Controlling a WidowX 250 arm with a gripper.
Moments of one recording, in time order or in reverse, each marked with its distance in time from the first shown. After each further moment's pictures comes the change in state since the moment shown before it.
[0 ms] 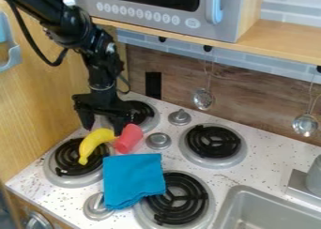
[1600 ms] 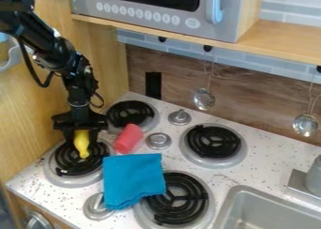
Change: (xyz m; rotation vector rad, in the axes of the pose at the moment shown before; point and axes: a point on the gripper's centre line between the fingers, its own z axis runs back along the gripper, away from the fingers) arm 0.012 0.051 -0.071 0.022 0.088 0.307
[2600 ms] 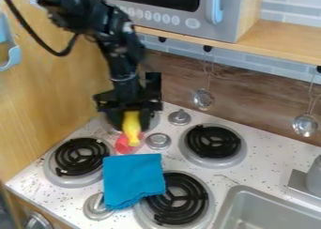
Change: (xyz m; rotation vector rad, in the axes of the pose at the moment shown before) arm -0.079 -0.093 0.123 -0.207 -0.061 -0.190
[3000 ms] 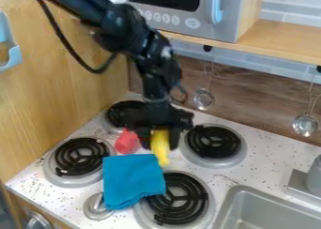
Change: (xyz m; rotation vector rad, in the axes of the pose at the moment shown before) arm -0.023 -0.044 -0.023 0.015 0.033 0.030
